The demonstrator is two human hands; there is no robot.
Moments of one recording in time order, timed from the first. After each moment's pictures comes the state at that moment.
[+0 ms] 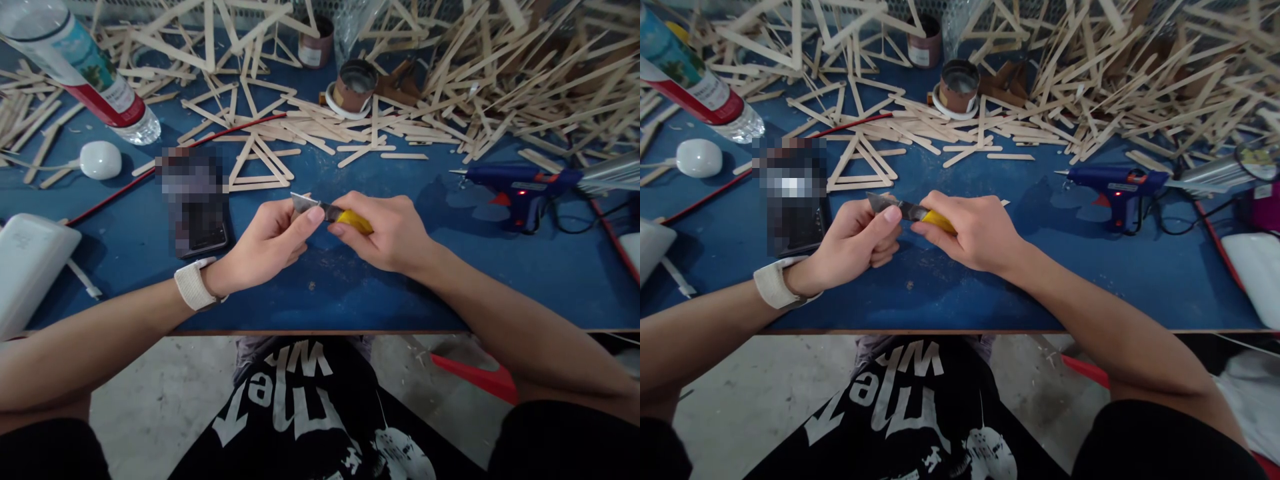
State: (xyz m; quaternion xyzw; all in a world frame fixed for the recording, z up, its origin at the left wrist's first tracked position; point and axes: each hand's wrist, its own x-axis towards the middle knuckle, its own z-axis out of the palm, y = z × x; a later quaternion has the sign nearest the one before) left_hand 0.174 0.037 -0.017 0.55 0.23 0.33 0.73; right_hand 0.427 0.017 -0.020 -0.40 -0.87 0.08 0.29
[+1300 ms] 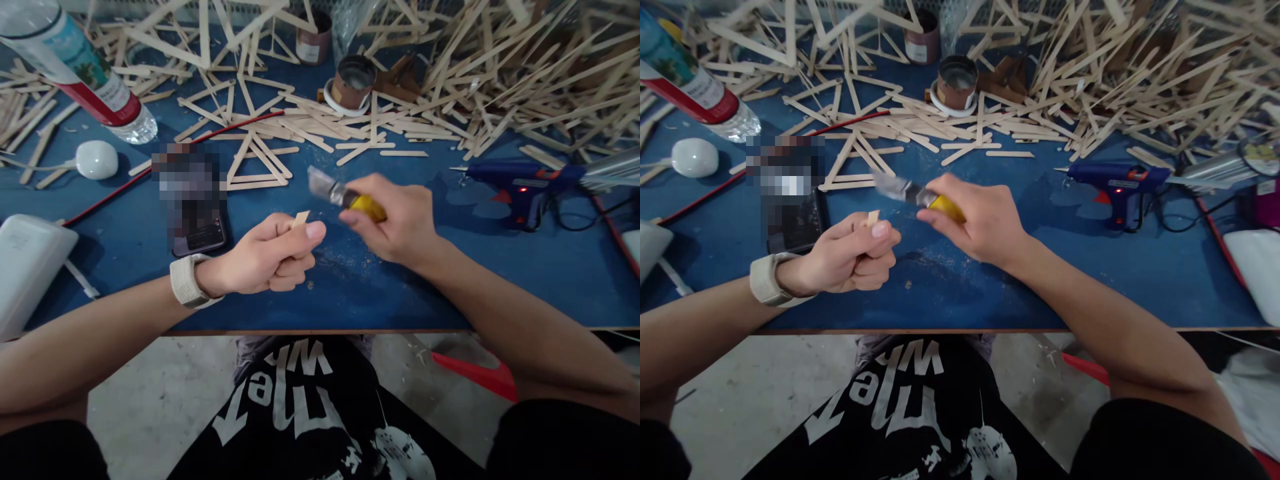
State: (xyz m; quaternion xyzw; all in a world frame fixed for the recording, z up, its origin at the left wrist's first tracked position) left_hand 0.168 0.032 0.006 0.45 0.17 0.17 0.86; right_hand 0.433 0.022 -0.018 -0.46 -0.83 0.05 0.30
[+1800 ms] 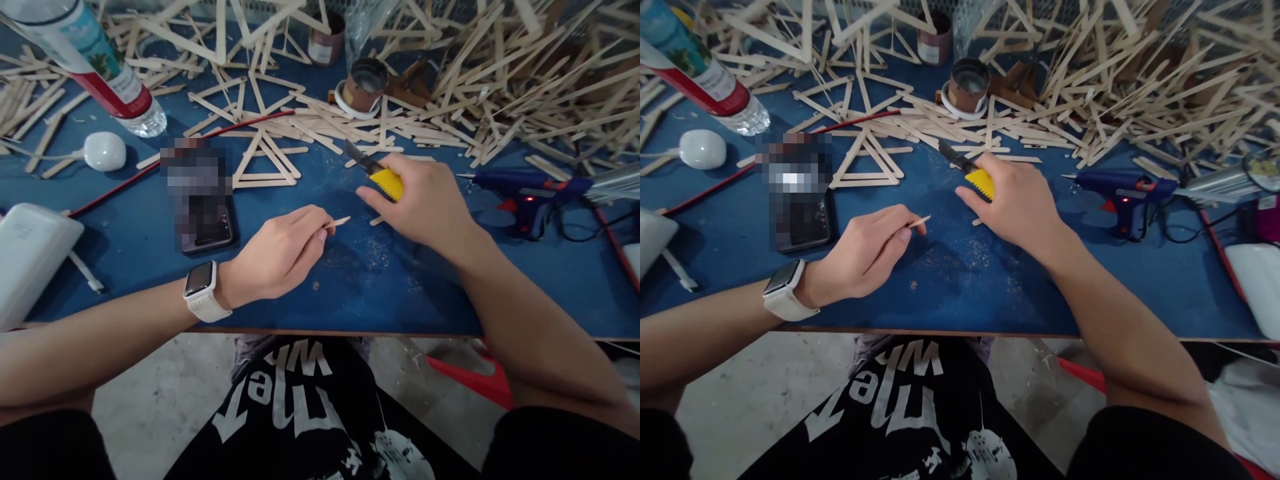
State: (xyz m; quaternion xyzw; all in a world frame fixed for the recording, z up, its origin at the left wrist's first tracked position) left_hand 0.159 0.031 -0.018 0.86 0.24 0.32 0.30; right_hand 0.474 0.056 -0.026 -0.57 -0.80 0.02 0.22
